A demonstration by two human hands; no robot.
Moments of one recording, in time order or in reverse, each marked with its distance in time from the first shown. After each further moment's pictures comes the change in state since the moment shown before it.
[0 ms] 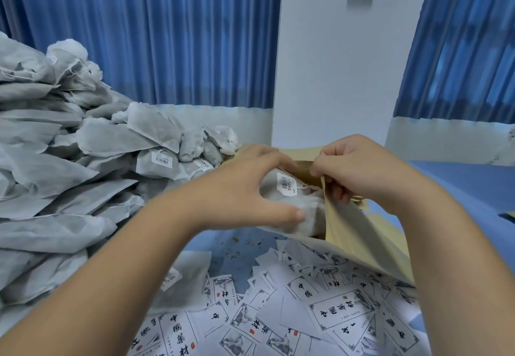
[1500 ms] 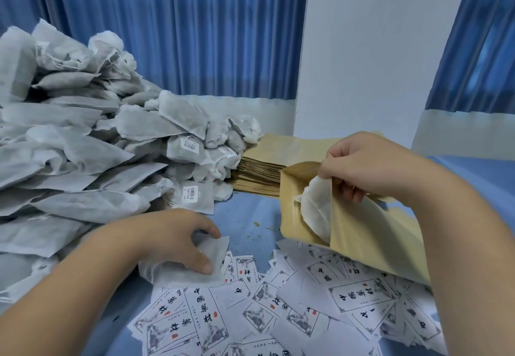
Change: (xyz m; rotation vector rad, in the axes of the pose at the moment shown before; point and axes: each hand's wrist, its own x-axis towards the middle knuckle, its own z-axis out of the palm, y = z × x) left_hand -0.080 -0.088 0.006 0.205 -0.405 -0.573; right_hand -0.008 -0.016 0.012 -0.174 -0.128 0.039
